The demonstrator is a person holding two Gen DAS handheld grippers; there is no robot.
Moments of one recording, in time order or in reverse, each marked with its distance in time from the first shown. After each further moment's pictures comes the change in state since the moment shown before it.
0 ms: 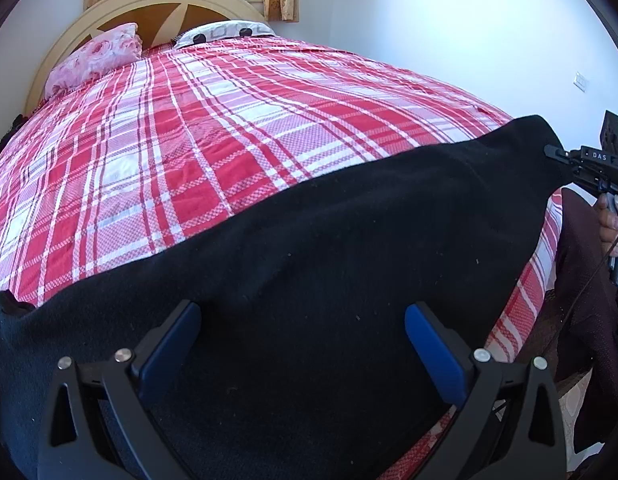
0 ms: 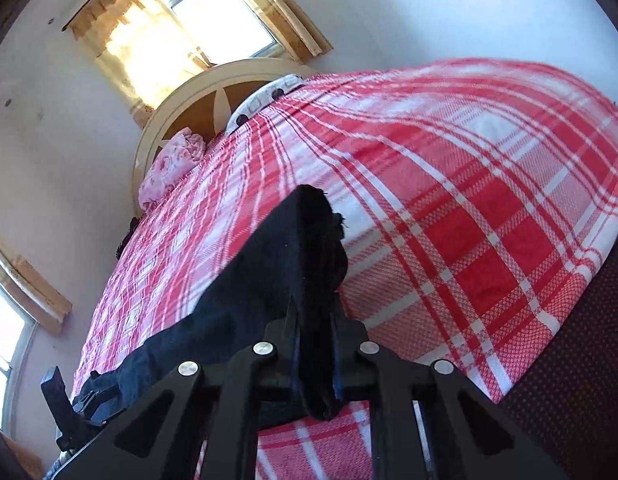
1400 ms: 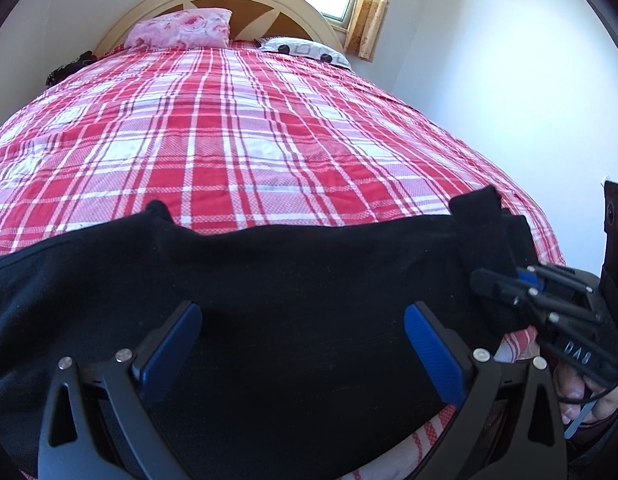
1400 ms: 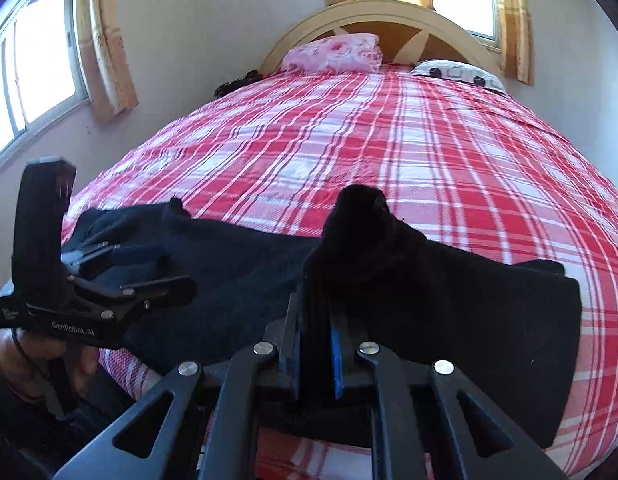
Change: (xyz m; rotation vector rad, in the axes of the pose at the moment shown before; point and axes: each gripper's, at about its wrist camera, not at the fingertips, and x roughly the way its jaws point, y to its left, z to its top) left arm -0.061 0.101 -0.040 -0.296 -0.118 0.018; right arm 0.082 0.317 -0.163 -0.708 0.224 0.139
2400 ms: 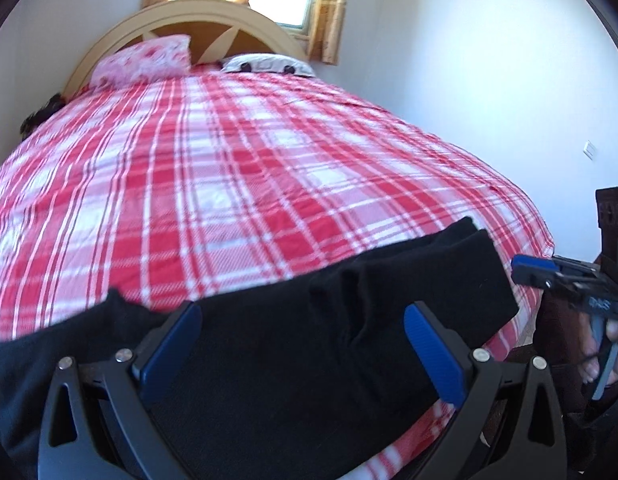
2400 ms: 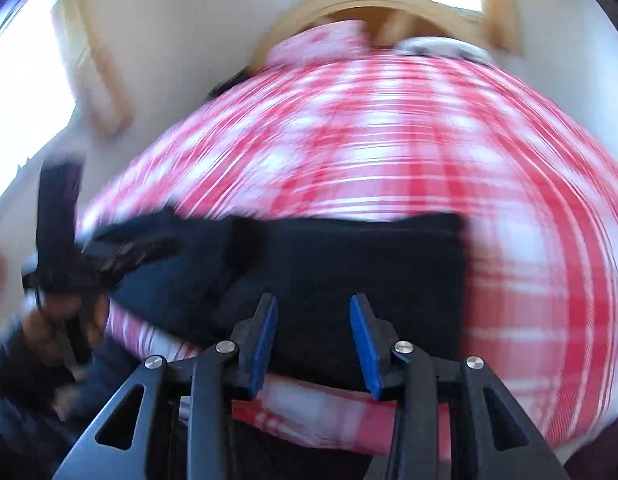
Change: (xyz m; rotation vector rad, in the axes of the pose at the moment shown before) left arm -0.005 -0.050 0.040 0.157 -0.029 -0.042; right arm -0.063 -0.090 -0.014 0.186 0.017 0.033
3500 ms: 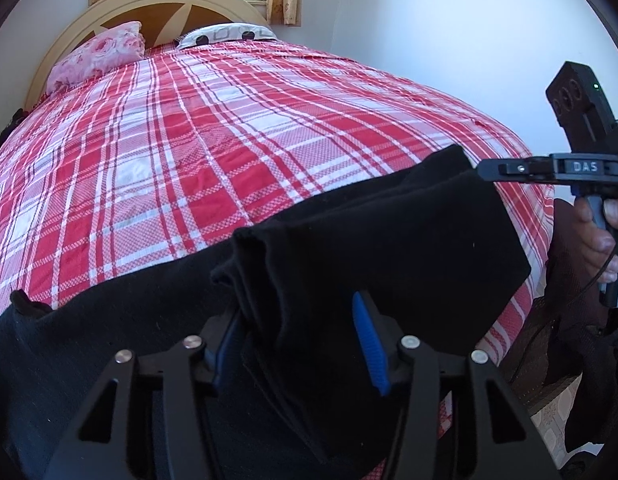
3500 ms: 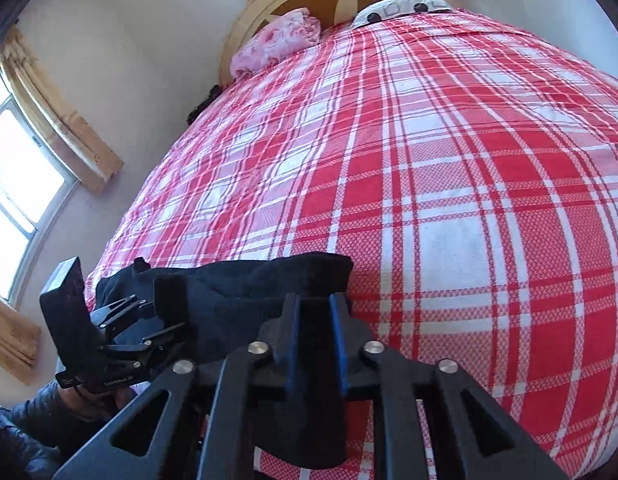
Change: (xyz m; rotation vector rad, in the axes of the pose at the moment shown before) left arm 0.057 -0.048 -0.025 0.115 0.139 -0.020; right arm 0.032 -0.094 0.033 0.161 0.074 0.141
